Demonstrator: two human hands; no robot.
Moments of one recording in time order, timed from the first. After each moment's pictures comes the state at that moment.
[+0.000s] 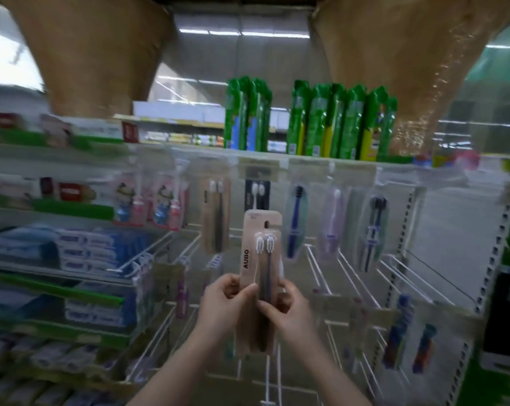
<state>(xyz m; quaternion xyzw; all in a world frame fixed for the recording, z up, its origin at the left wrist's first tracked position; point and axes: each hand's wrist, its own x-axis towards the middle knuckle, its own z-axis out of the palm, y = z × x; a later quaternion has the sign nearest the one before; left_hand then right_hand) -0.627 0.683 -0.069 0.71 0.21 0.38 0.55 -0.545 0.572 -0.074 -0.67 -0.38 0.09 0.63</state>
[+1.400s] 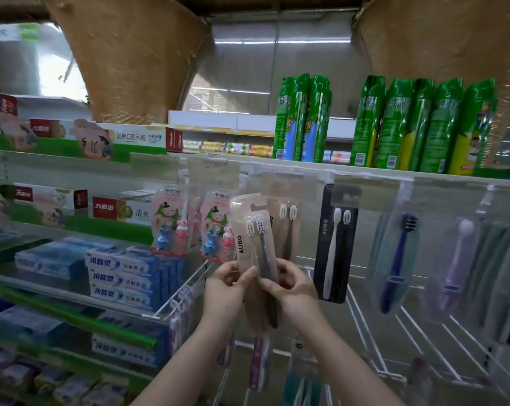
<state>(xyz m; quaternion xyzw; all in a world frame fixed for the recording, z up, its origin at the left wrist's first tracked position) -0.596 0.867 -0.037 0.62 0.21 0.46 0.61 -0.501 0.782 -0.034 -0.63 -0.42 0.11 0.64</state>
